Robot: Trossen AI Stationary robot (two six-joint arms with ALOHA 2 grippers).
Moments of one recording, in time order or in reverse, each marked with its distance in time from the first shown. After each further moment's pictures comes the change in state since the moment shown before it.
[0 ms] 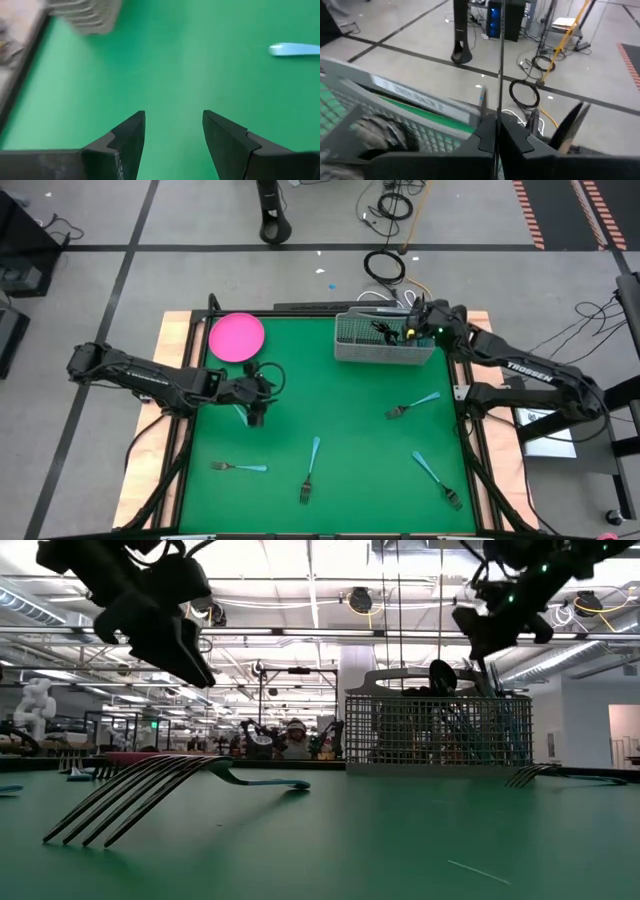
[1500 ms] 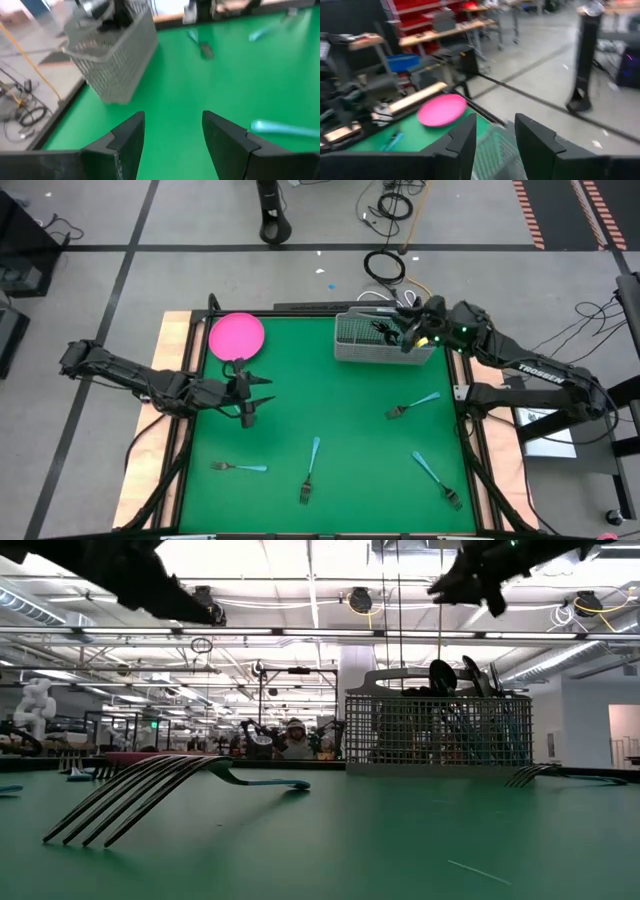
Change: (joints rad) left arm -0.145 -0.254 -0.120 0.264 -0.170 0.027; right arm 0.081 -0.063 0.072 0.251 -0.481 -0.085
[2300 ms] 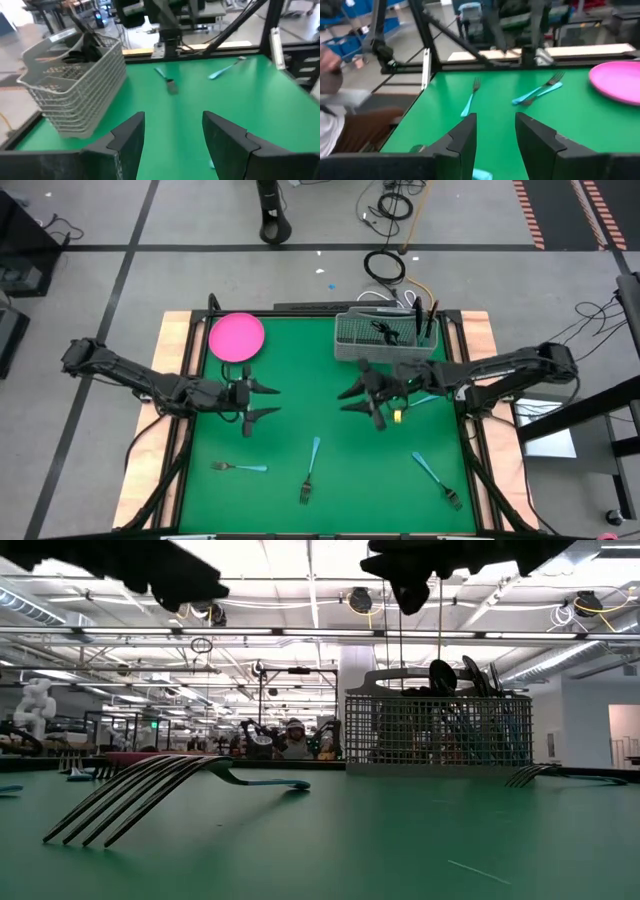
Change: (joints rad) left arm -0.029 0.042 -0.047 0.281 0.130 -0.010; right arm 0.489 0.436 0.000 0.364 -0.344 -0.135
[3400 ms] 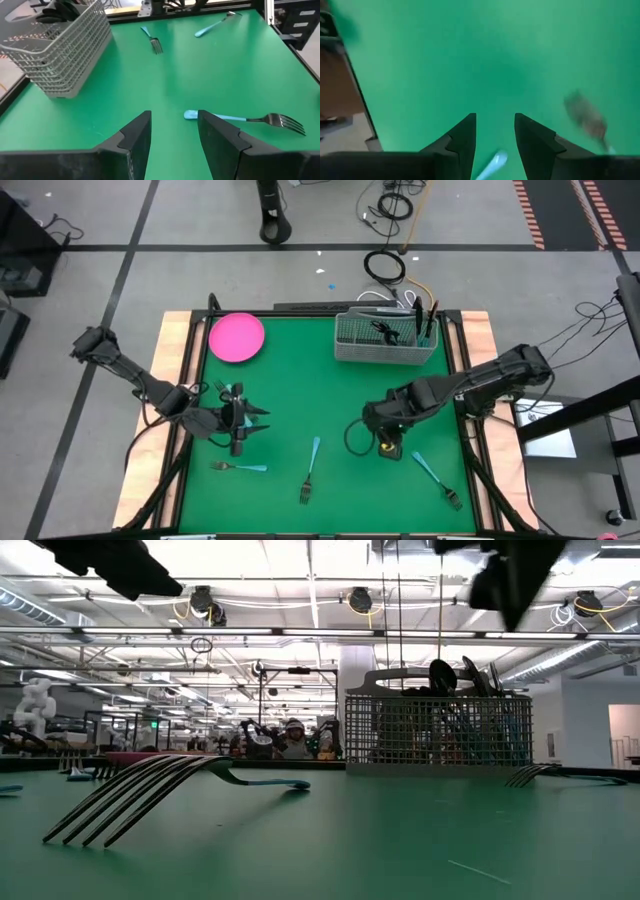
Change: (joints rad) left arm -0.284 0.046 0.131 -0.391 -0.233 -0.235; right arm 0.261 0.271 0.539 -1.325 0.094 0.449
